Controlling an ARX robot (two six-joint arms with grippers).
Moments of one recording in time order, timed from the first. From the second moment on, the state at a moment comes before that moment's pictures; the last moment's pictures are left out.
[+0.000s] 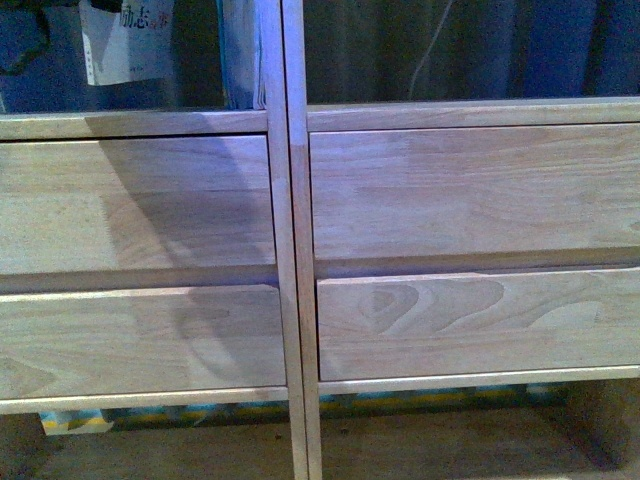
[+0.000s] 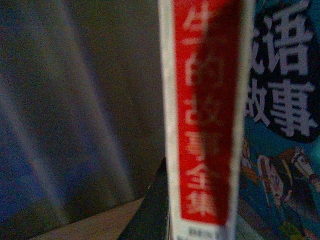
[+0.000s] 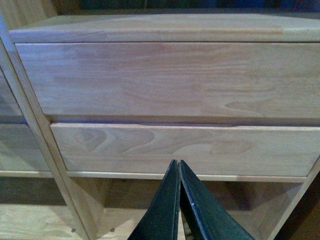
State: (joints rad) left arm -0.05 2.17 2.02 0.44 0.23 0.28; right arm 0.00 0.69 0.32 0.35 0.00 0.01
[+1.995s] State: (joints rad) left arm 0.19 0.67 0.50 0.56 0.37 0.02; right arm 0.00 0.01 0.01 0.00 0.00 0.00
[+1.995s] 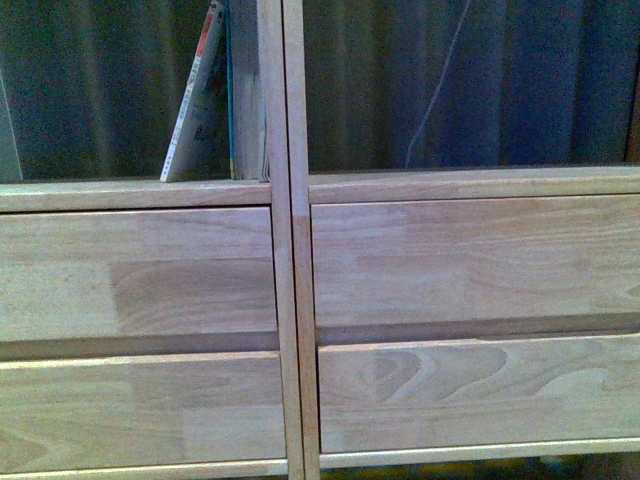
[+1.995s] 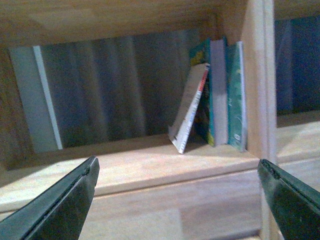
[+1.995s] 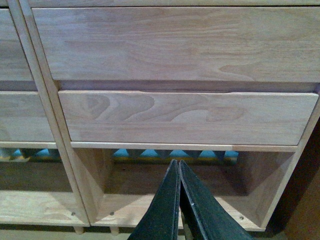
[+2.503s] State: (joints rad) left arm 0.01 0.28 0.27 0.02 0.01 0.00; right arm 0.00 0.01 0.01 0.00 0.00 0.00
